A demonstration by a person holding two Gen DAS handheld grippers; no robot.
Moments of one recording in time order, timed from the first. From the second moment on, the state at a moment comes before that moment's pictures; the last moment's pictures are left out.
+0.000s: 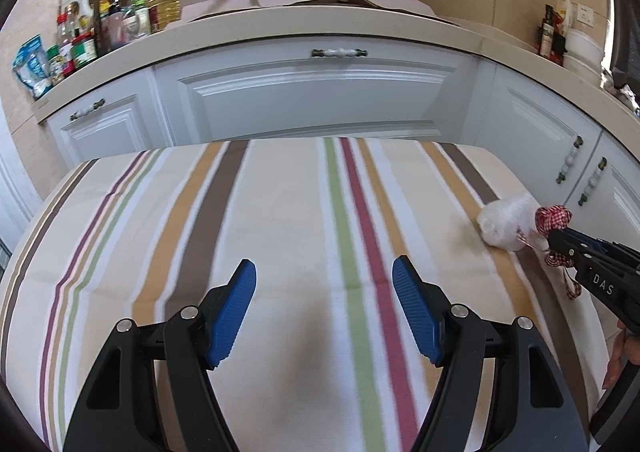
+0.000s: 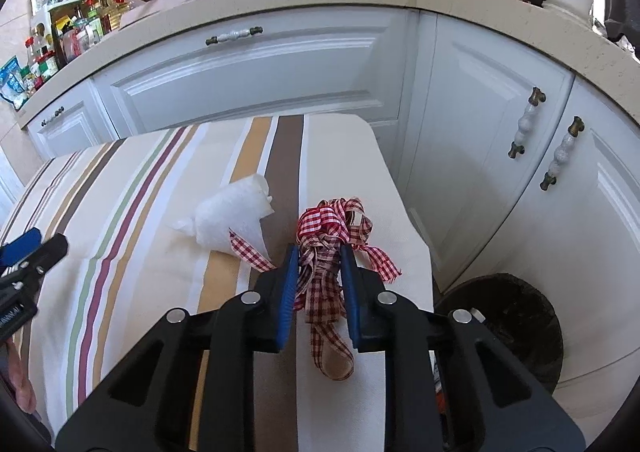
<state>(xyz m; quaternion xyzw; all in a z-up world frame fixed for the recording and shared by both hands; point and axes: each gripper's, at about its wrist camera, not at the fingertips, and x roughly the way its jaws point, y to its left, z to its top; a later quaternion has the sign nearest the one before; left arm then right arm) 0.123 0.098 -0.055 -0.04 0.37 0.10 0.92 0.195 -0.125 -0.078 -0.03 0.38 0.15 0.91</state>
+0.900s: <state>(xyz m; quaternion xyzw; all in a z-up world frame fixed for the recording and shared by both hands) 0.150 0.008 -0.047 0.01 0.37 0.01 0.93 0.168 -0.178 -0.054 0.01 0.34 0.16 0.93</state>
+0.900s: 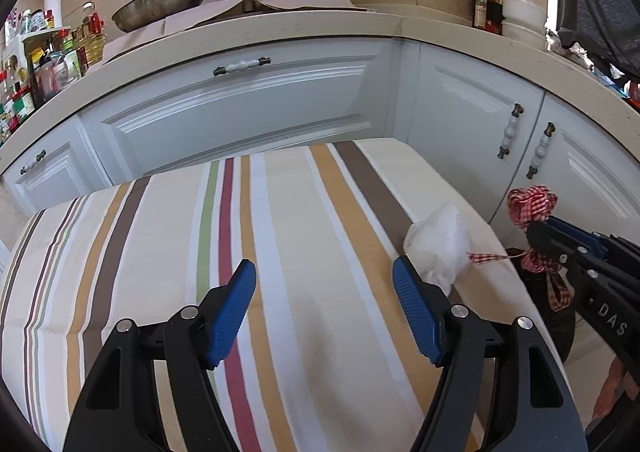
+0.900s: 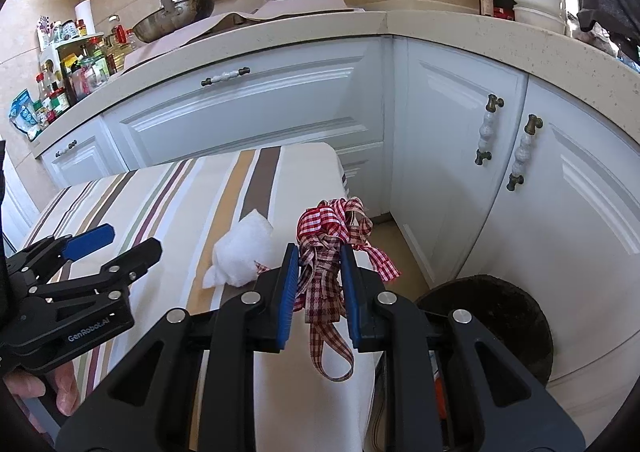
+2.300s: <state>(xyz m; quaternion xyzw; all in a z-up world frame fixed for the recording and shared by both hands) 0.166 -0.052 -0.076 0.05 0.41 -0.06 0.91 0.165 -0.248 -0.071 0.06 0.34 0.13 0.93</state>
